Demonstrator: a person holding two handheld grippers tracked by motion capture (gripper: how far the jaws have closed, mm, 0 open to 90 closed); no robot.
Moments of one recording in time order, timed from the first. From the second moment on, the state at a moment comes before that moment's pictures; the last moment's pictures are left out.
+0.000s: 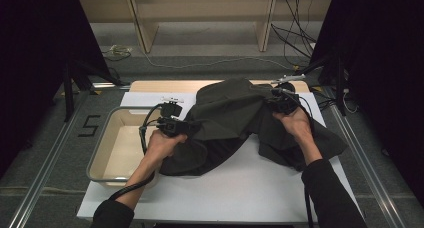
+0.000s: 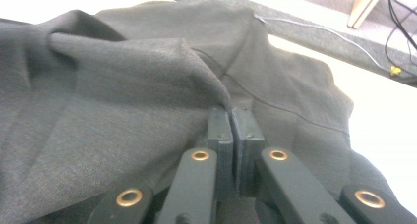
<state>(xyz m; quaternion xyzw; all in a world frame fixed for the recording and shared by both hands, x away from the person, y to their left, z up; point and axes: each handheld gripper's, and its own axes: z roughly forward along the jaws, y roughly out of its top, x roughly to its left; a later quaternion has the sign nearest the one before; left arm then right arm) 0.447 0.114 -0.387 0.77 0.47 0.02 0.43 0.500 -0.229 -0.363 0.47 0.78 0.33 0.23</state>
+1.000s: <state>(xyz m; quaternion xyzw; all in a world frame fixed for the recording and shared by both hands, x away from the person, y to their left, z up) 0.415 0.100 -0.393 0.79 0.46 0.05 0.39 0.387 -0.242 -0.388 0.42 0.81 0.37 0.15</state>
